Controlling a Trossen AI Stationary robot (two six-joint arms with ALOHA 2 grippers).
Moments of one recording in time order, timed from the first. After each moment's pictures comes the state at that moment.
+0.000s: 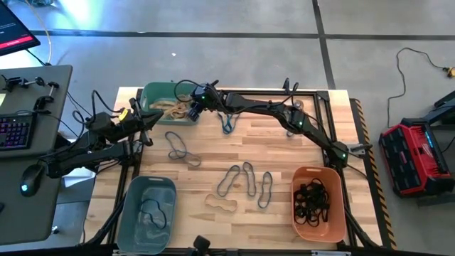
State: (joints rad) left arm 0.31 0.13 0.39 -0.14 -0.12 0.10; right arm -0.32 2.54 2.28 -0.29 0.15 0.10
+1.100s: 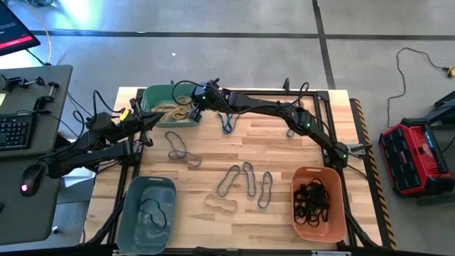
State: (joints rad) left arm 0.31 0.13 0.39 -0.15 -0.12 0.10; right arm -0.27 2.41 2.28 -0.42 0.26 -0.03
